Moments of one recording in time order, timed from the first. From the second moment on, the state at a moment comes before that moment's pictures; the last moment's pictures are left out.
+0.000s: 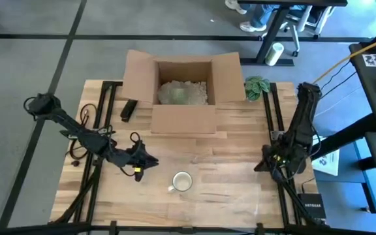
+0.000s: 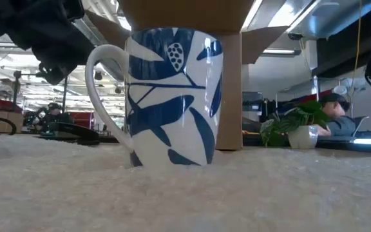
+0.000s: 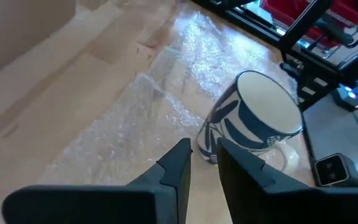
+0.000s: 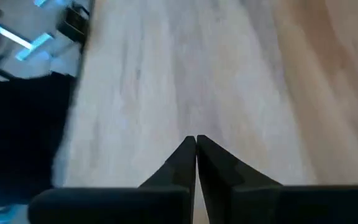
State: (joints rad) left arm -0.54 1.12 0.43 0.22 -0.48 -0.72; right arm 1.20 0.45 0.19 -0.65 0.53 1.29
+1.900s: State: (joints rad) left arm -0.77 1.14 0.43 0.36 -0.67 -0.83; right arm 0.69 1.30 0.62 0.15 0.51 0.63
